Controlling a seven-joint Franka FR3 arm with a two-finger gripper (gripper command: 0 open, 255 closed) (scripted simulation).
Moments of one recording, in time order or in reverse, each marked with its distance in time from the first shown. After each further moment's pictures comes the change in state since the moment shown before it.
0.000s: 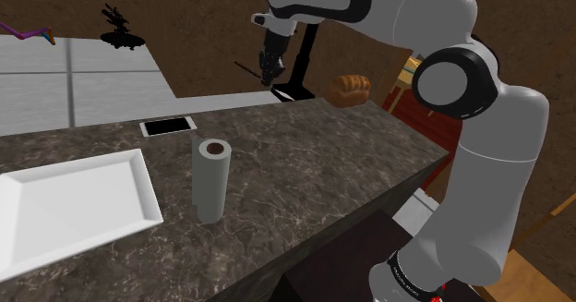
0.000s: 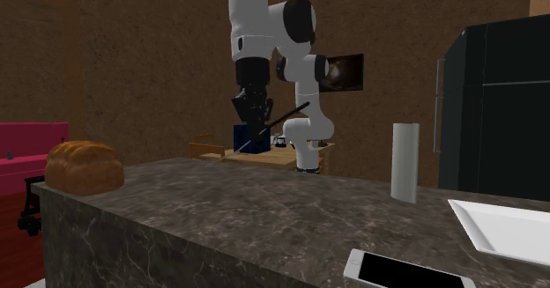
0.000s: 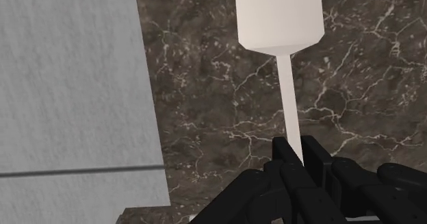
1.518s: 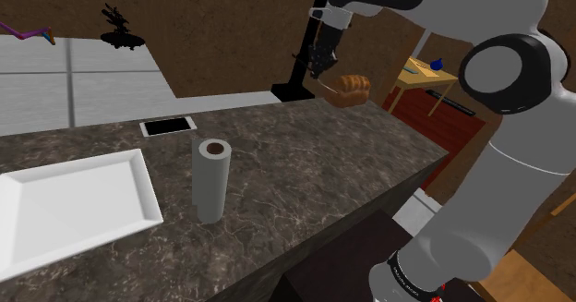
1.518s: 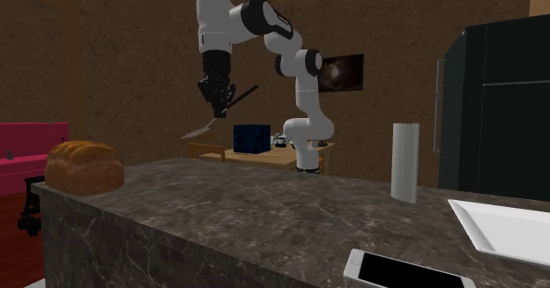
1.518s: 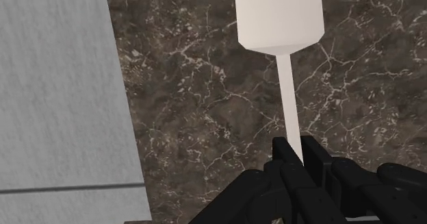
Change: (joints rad) arm -0.144 -0.228 -0.093 -0.190 -0.018 -0.053 -0.236
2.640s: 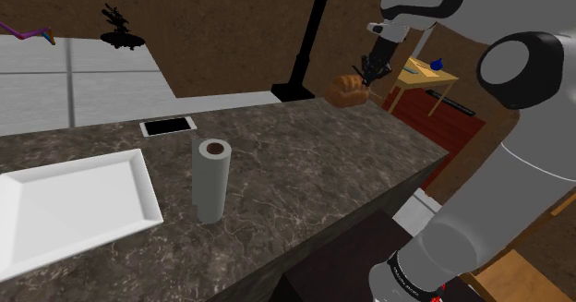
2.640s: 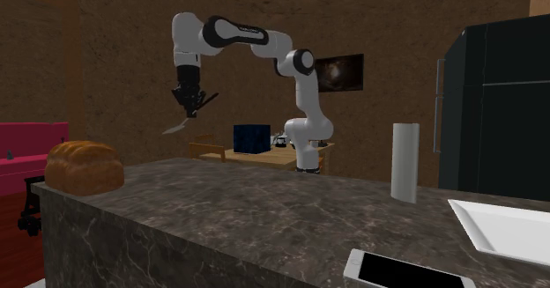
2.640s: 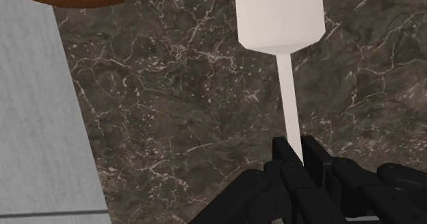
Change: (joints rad) arm -0.201 -0.081 -0.170 -0.103 -0.013 -0.004 -0.372
